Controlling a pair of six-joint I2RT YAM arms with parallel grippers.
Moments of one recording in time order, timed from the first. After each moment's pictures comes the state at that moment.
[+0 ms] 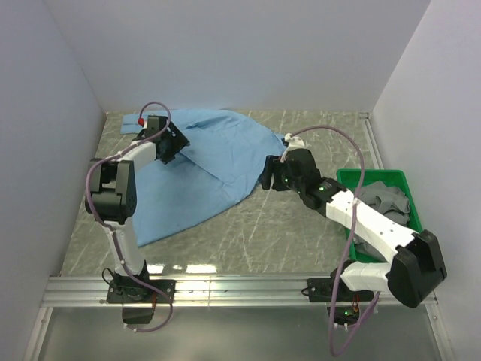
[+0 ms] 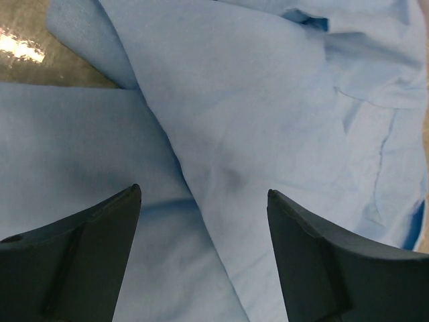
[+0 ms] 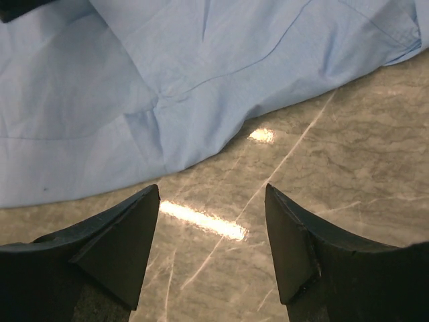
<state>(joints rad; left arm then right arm) -0.09 1.94 1.35 -0.18 0.01 -0.80 0.60 1.26 0.90 -0.22 0.08 0.45</state>
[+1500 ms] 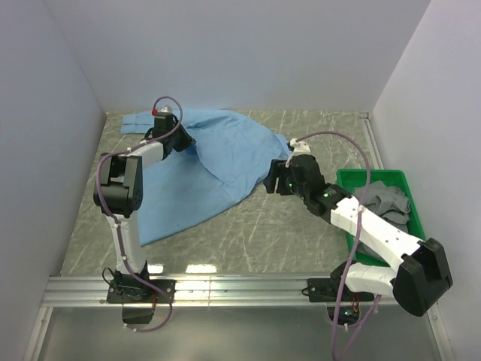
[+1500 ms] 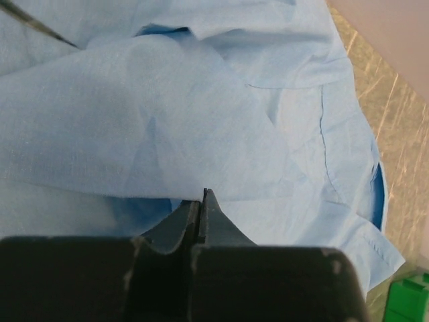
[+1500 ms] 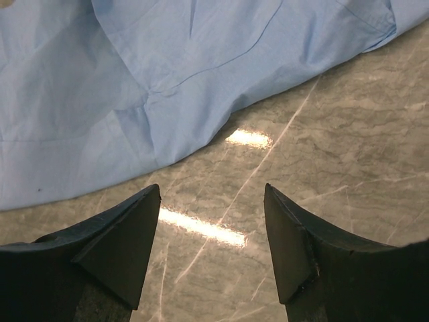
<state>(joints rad) -0.13 2.07 1.40 0.06 0.18 -0.72 0.60 1.18 0.83 -0.21 0.12 0.47</state>
